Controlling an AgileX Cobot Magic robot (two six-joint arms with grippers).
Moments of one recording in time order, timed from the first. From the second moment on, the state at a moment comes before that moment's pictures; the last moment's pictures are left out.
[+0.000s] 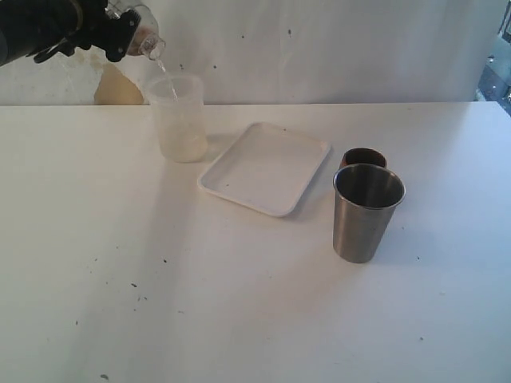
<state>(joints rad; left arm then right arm) -0.14 2.33 -2.12 1.17 0.04 0.93 -0.04 0.05 0.00 0.17 0.32 -0.08</state>
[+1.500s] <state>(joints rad) -0.15 2.38 -2.15 1.20 0.07 0.96 -0.04 0.05 0.00 0.17 0.32 -0.08</state>
